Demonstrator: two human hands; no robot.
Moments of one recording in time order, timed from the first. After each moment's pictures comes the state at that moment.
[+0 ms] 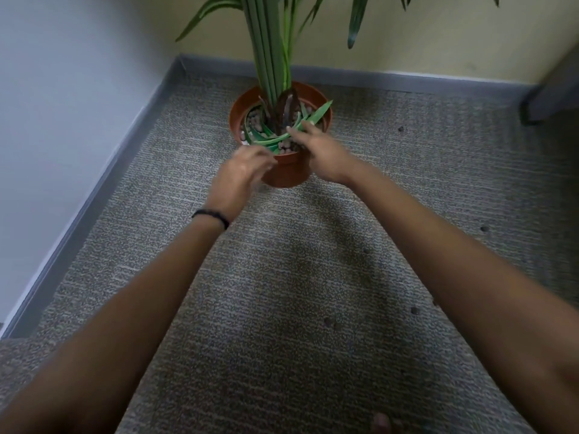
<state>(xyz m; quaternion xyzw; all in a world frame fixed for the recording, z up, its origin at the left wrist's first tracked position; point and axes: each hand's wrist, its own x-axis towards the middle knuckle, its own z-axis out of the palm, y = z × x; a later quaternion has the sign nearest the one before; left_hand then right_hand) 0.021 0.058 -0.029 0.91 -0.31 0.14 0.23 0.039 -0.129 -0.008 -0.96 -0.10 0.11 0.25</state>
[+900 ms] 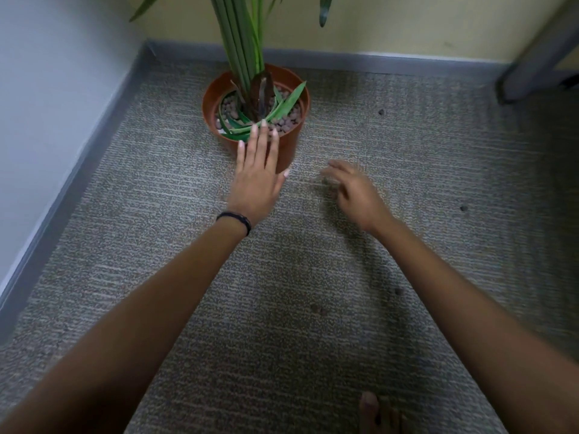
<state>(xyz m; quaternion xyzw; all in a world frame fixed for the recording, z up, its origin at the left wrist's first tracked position) 0.010 0.001 -0.070 0.97 -0.24 0.06 0.03 -0.050 -0.194 -0.071 -0.96 -0.03 0.02 0.29</state>
